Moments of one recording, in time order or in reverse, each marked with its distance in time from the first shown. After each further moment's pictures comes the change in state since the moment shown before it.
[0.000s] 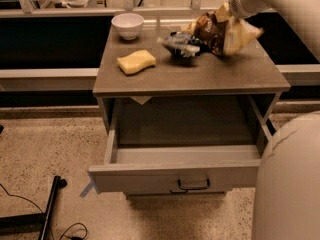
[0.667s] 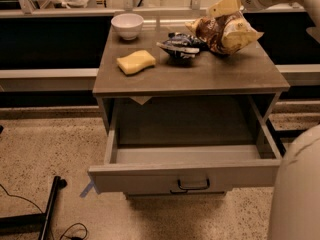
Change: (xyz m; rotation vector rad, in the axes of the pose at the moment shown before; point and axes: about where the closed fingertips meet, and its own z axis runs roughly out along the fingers) arm -0.015 -0.013 -0.024 -0.069 -0.085 0.047
